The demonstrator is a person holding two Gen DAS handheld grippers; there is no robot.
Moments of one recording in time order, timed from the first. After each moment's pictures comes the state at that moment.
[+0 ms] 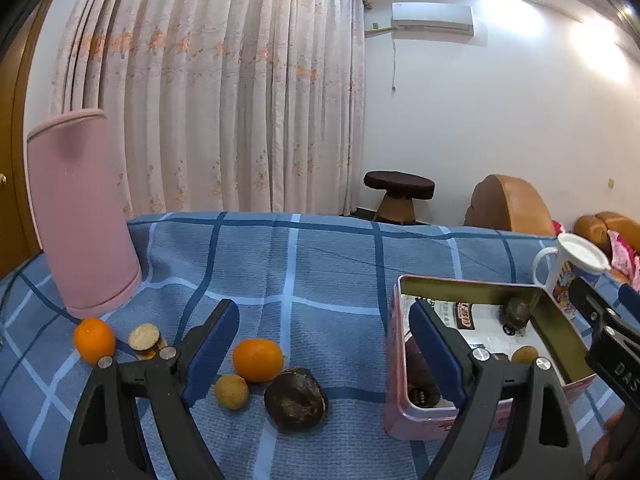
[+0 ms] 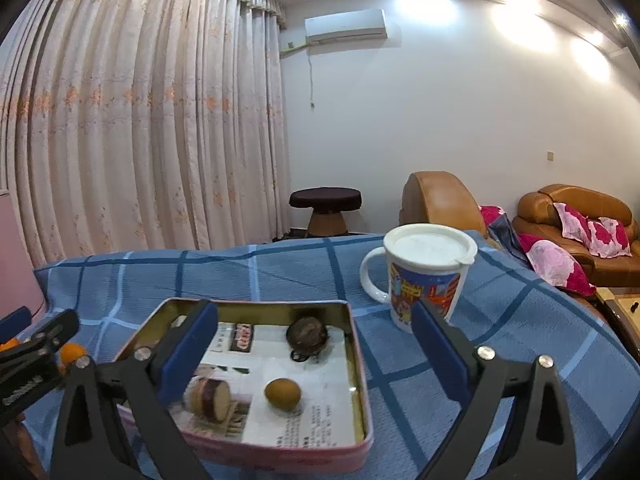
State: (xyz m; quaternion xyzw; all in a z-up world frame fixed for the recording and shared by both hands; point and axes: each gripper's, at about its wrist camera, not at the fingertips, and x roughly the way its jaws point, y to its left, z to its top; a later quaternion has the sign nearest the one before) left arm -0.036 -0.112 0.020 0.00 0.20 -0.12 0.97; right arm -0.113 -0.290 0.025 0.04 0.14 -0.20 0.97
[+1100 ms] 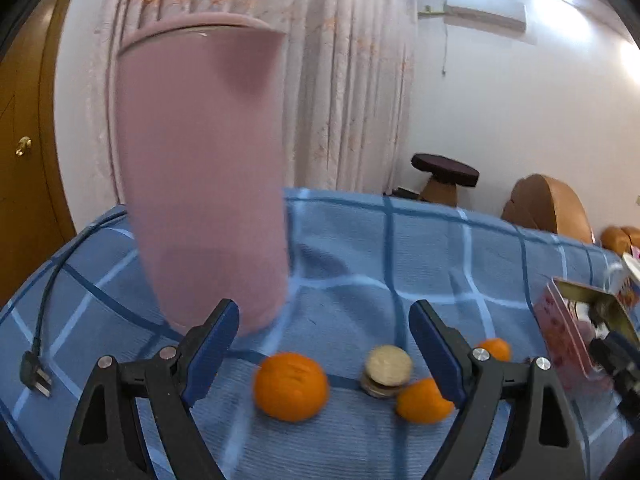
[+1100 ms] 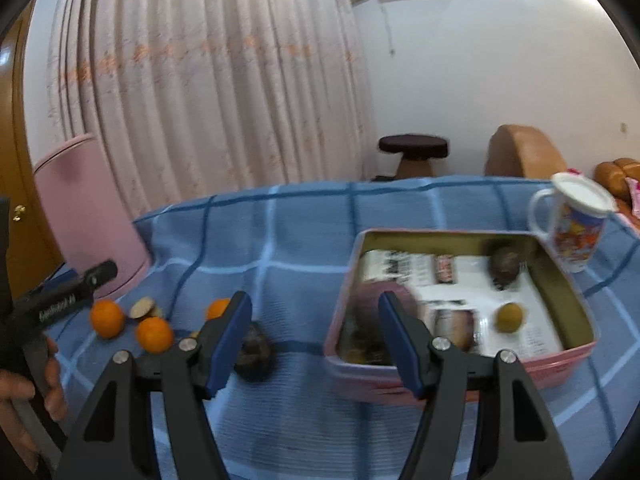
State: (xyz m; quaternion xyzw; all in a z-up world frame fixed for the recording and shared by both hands) left arm 0.029 0.074 0.018 -0.03 0.26 -0.07 0.96; right arm -0.052 -0.151 0.006 0.08 0.26 -0.03 0.96
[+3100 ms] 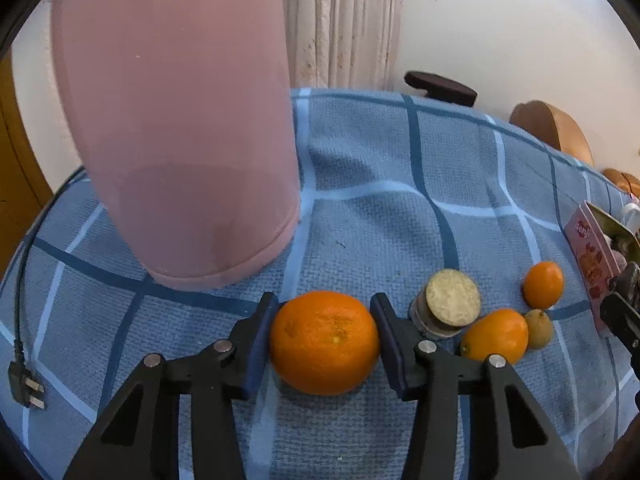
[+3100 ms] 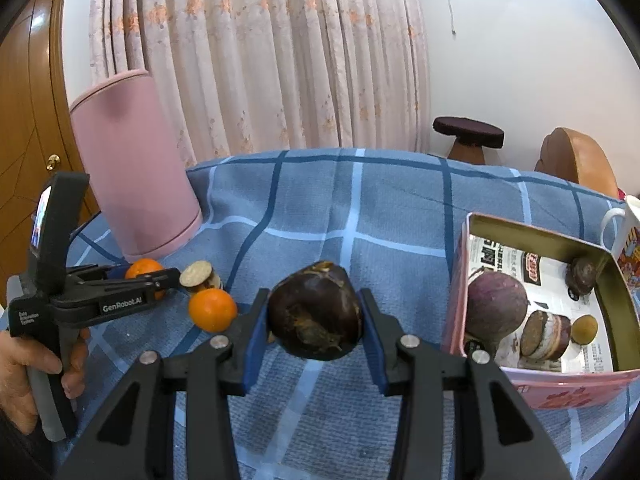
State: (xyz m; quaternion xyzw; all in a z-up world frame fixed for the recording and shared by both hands) left arm 0.066 0.076 -0.028 0.02 0.40 -0.09 0.91; right arm -0.037 -0.109 -0.003 0.03 0.29 0.04 0.96
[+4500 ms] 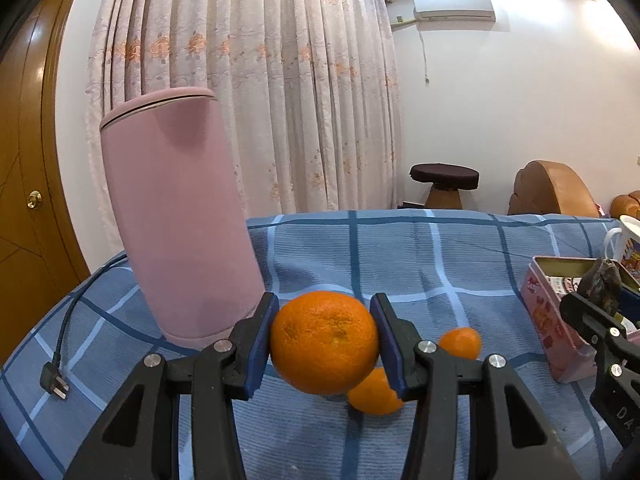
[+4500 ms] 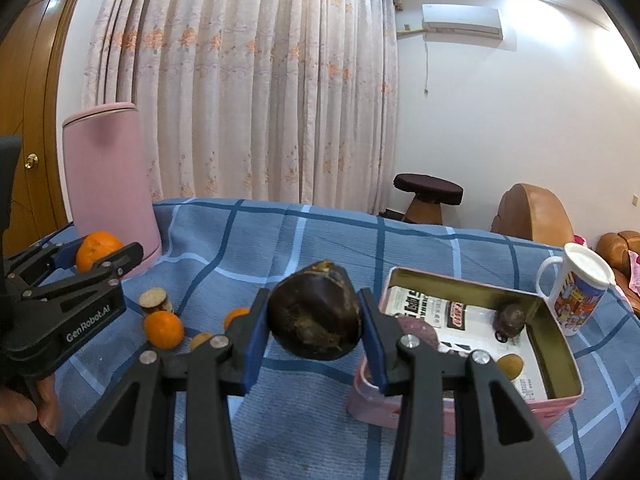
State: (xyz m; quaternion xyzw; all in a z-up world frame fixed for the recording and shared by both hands) left arm -0.009 0.014 0.015 0.04 0.20 -0.06 0.98; right arm -0.067 -0.130 0.012 -0.03 0.20 -0.03 0.98
